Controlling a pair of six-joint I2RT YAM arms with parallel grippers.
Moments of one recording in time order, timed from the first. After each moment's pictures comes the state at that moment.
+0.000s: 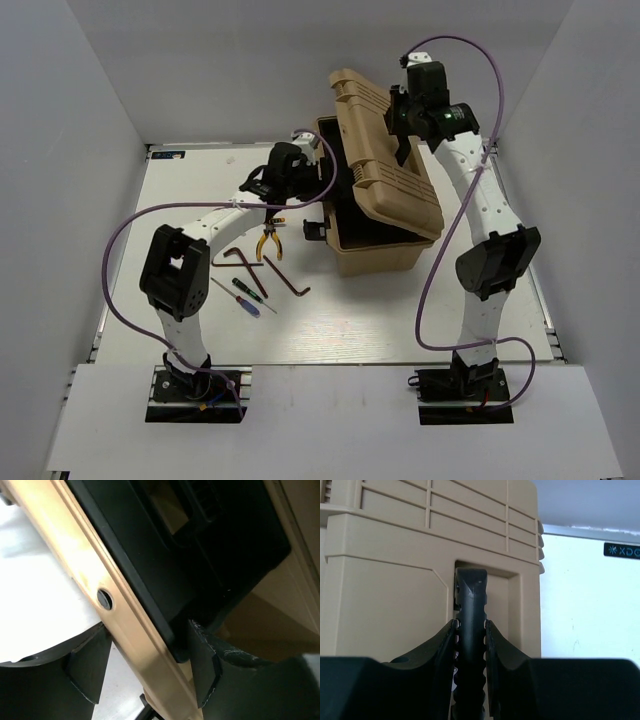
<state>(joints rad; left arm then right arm) -0.50 1.85 1.42 -0.04 0.27 -0.44 0.37 1.97 2.26 -0.81 0.13 0.11</state>
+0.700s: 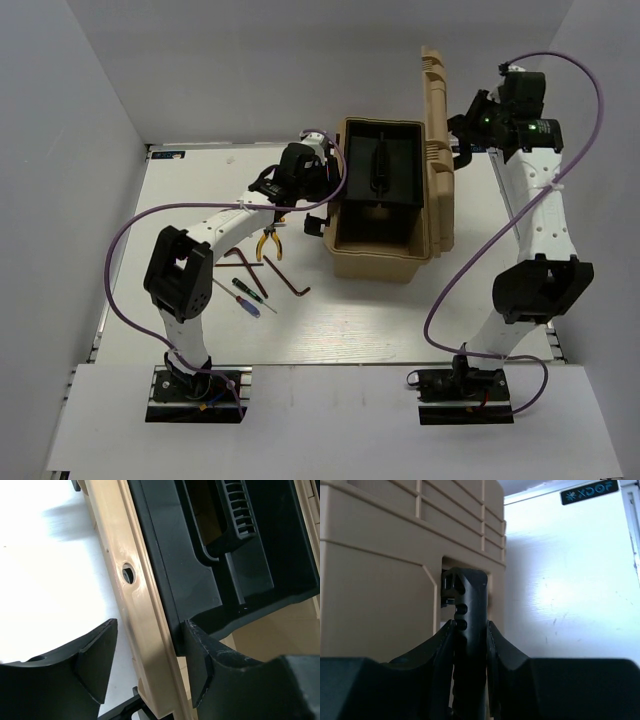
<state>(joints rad) -0.58 1.86 1.50 -0.15 0.08 -0.41 0.01 1.72 1.99 -0.81 -0.12 0.28</state>
